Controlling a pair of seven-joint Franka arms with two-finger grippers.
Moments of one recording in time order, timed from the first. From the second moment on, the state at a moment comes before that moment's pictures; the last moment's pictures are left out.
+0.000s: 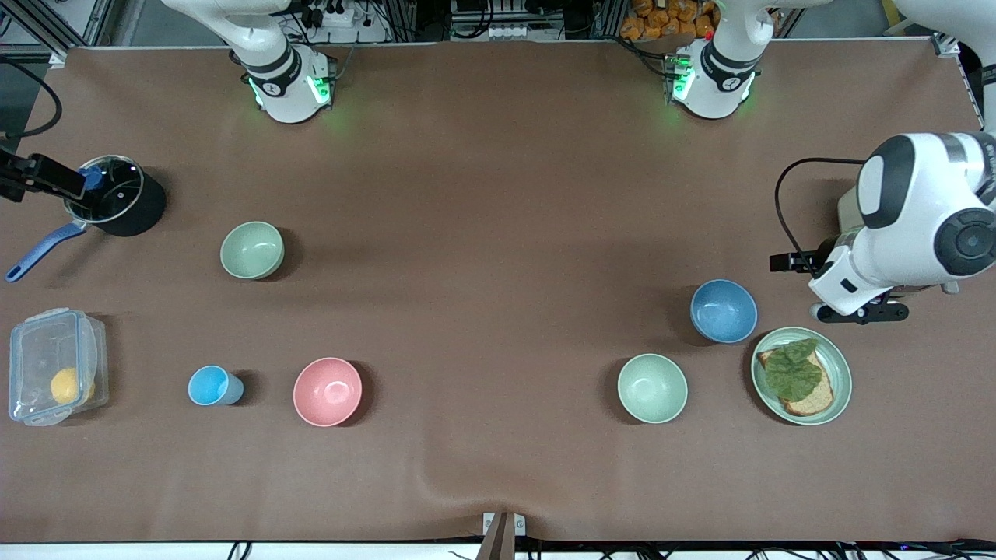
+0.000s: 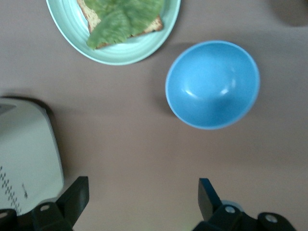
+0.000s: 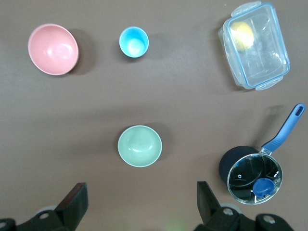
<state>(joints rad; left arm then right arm) -0.05 0.27 0.01 -1.83 0.09 1.83 -0.08 -0.03 0.03 -0.07 -1.53 -0.02 1.48 0.00</state>
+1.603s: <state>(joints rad) -0.03 0.53 -0.02 -1.89 0.04 2.26 -0.08 -0.06 0.05 -0.07 -2.31 0.02 2.27 -0.09</state>
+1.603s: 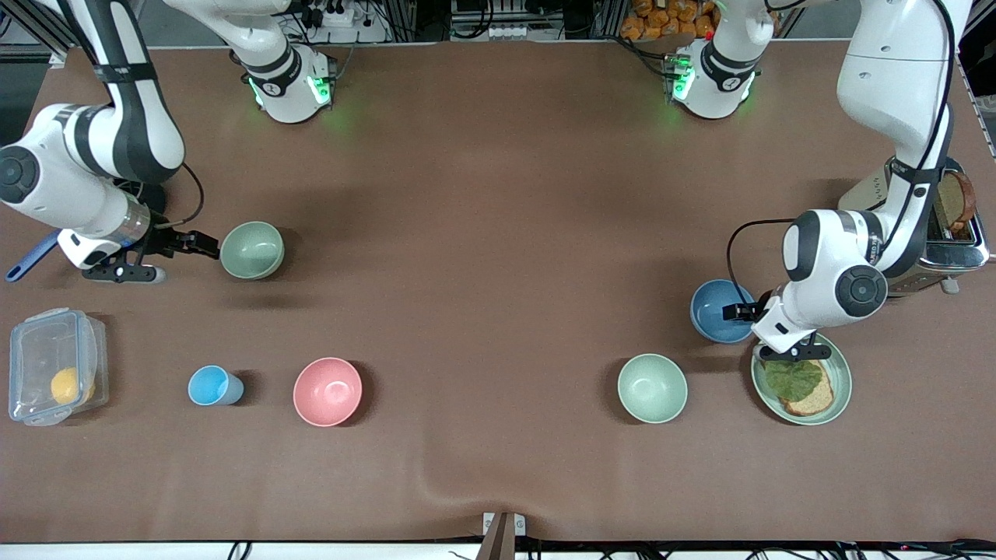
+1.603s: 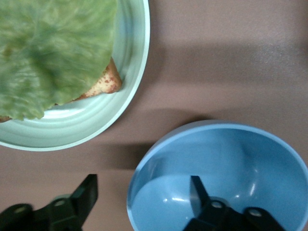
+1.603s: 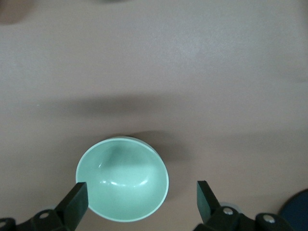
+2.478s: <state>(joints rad) -0.03 0.52 -0.03 -1.88 0.04 2.26 -0.08 -0.07 0.17 -0.08 -2.50 0.02 2.70 -0.14</state>
